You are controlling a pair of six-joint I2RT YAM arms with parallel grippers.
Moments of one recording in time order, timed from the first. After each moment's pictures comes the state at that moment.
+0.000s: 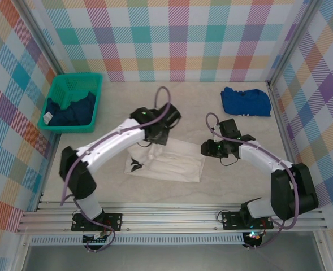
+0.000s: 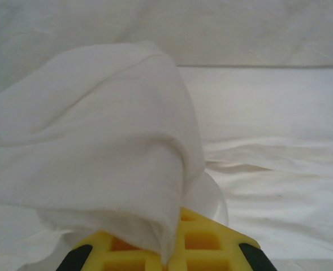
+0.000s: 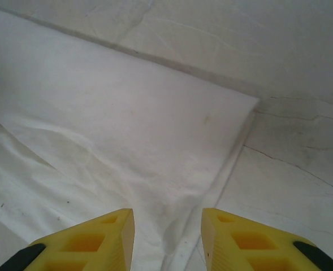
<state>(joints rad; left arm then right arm) -0.85 1.77 1.68 -1.19 -0.35 -0.51 0.32 1.36 0.77 -0.48 -0.33 0.38</state>
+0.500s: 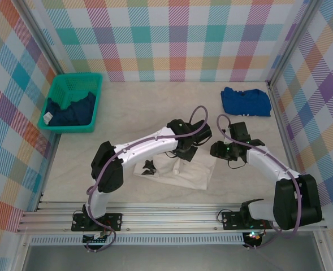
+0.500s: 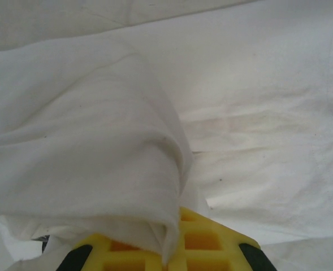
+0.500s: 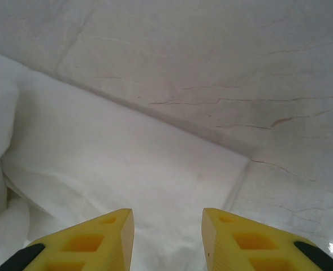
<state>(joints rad) -1.03 2.03 1.87 -1.21 -0.22 -0.46 0.21 1.28 0.71 -0.51 -0.29 0.39</state>
